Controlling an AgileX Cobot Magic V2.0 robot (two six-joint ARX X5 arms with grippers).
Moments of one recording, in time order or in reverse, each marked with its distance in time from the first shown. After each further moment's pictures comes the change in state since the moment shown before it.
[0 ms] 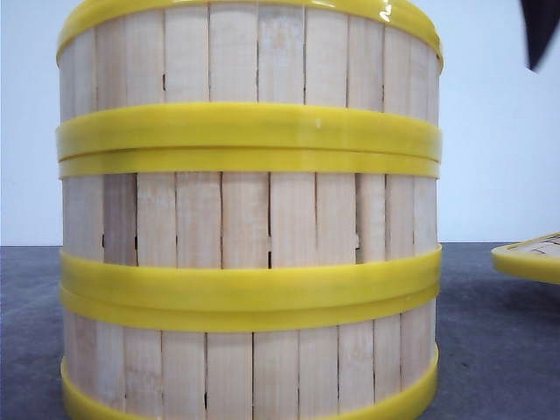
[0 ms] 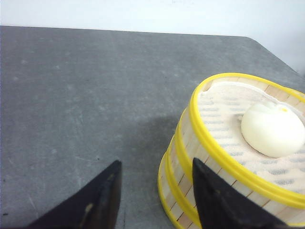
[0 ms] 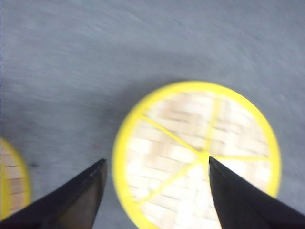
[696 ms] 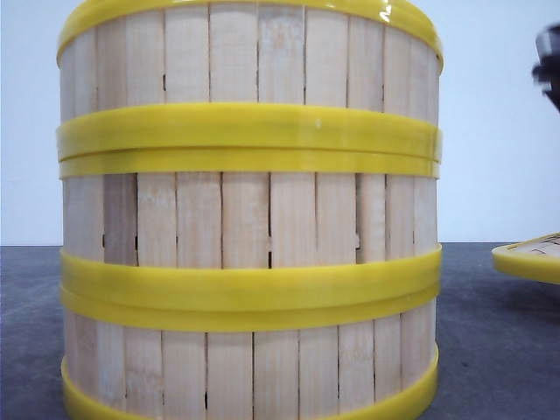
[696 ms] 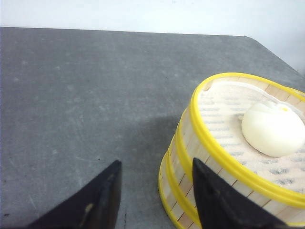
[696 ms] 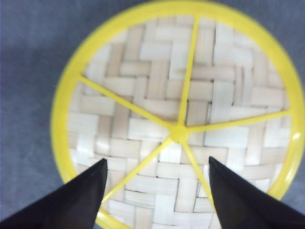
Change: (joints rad) left arm 0.000 0.000 0.000 0.000 0.000 0.002; right arm -0.242 0.234 -0.098 0.022 -0.152 -0.022
